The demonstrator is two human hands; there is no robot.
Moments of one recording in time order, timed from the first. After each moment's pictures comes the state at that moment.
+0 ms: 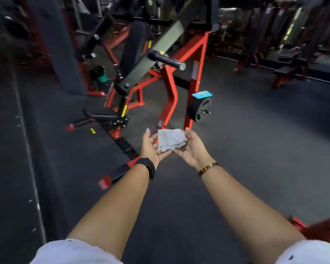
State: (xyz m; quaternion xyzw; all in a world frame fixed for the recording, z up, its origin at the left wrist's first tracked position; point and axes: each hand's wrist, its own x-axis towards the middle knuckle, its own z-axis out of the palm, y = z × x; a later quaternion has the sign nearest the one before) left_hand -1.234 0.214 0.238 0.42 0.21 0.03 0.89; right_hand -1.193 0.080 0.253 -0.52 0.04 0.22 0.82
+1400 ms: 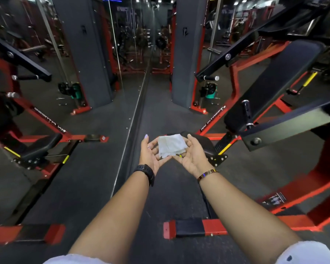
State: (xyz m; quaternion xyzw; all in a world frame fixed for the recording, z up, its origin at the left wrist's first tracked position) left_hand -1.029 0.742 0.239 0.33 0.31 0.33 0.83; right_hand -0.905 0.663 0.246 -0.47 -0.12 0.49 0.72
